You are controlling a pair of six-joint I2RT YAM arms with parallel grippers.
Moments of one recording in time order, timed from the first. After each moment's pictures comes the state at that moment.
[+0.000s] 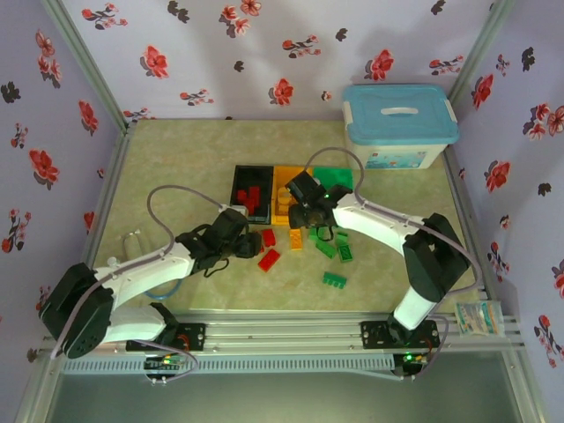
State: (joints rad) left arm -0.81 1.26 0.65 -0.30 -0.17 -0.58; right arm 0.78 1.66 1.17 -0.66 0.16 0.58
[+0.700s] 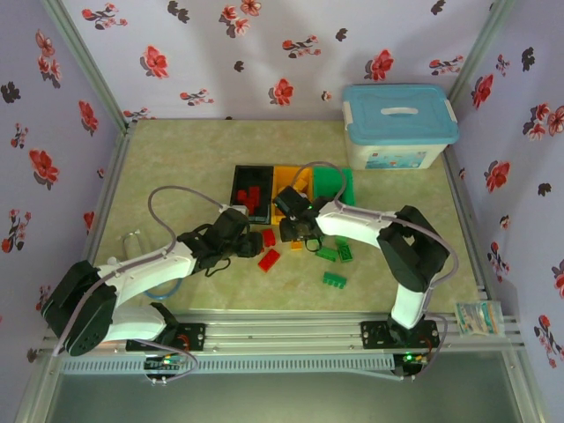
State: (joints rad) left arm -0.81 1.27 0.65 -0.29 -0.16 -0.60; right arm 0.84 1.80 1.15 -0.57 0.13 0.64
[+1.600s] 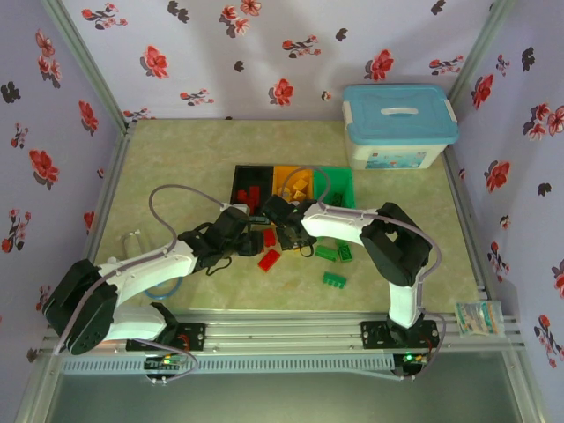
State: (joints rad) left arm -0.81 1.28 0.66 -0.29 -0.16 -0.60; right arm 0.90 1.90 1.23 -0.69 0.18 0.65
